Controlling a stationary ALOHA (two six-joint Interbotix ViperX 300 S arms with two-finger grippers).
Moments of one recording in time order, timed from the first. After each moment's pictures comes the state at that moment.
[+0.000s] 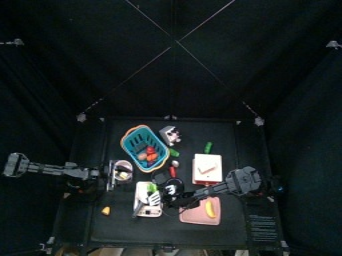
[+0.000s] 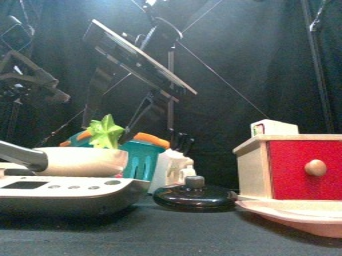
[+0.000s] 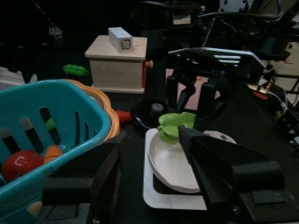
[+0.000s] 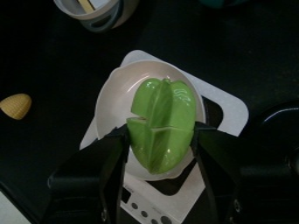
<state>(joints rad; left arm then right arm) 0.00 -0.90 1.44 -0.05 -0.41 0.03 0.24 0.43 -0.04 -0.75 0.76 1.85</state>
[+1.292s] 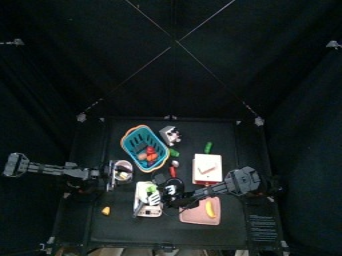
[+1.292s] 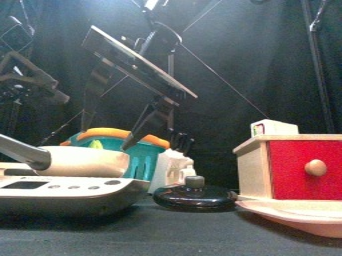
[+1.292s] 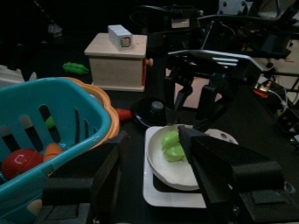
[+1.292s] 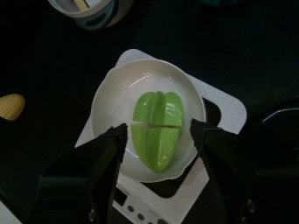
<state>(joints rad) 0.00 -0.90 1.44 -0.05 -0.40 0.03 0.23 0.43 -0.04 -0.76 0.76 1.85</state>
